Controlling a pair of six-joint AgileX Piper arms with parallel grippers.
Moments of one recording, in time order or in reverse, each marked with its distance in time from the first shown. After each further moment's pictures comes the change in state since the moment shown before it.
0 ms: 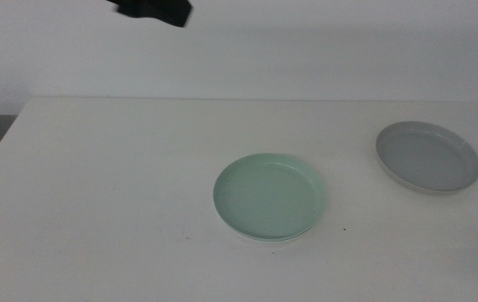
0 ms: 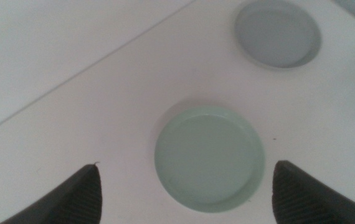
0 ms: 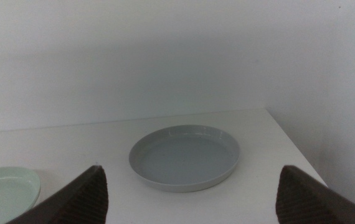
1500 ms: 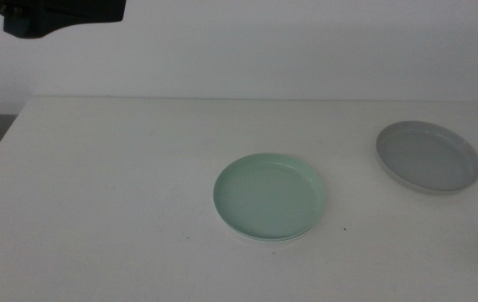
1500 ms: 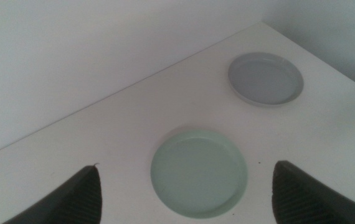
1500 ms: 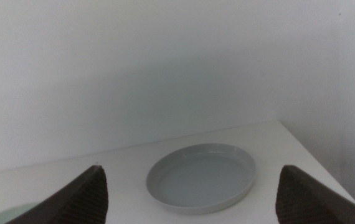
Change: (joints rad) left arm 0.000 -0.442 0.308 0.005 -0.131 -0.075; right arm 0.000 0.000 -0.002 0.041 -0.060 0.069
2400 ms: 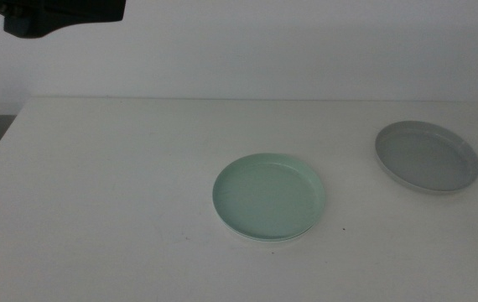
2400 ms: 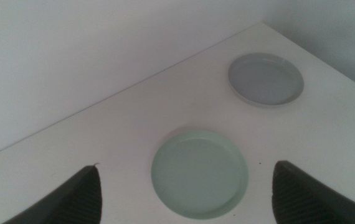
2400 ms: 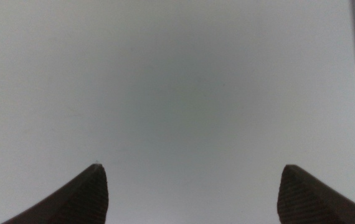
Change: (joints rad) left arm 0.000 0.000 0.000 0.003 -0.003 0.000; right arm 0.000 1.361 -1.139 -0.101 1.131 -0.008
